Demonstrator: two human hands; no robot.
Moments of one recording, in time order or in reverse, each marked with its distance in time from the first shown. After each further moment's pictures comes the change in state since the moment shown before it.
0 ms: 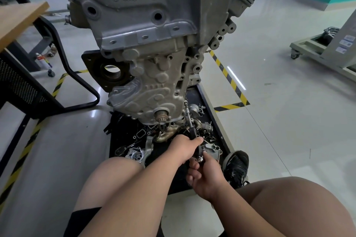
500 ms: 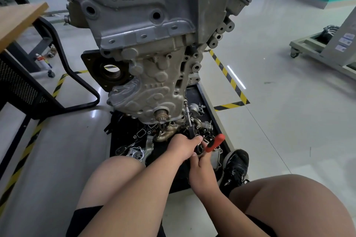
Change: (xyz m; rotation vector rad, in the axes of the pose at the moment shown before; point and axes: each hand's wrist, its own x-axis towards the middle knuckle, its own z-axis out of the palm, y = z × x) left_hand -0.004 -0.001 -0.002 0.014 0.021 -0.004; right_hand -0.001 0.023 -0.006 -1.023 0.168 -0.651
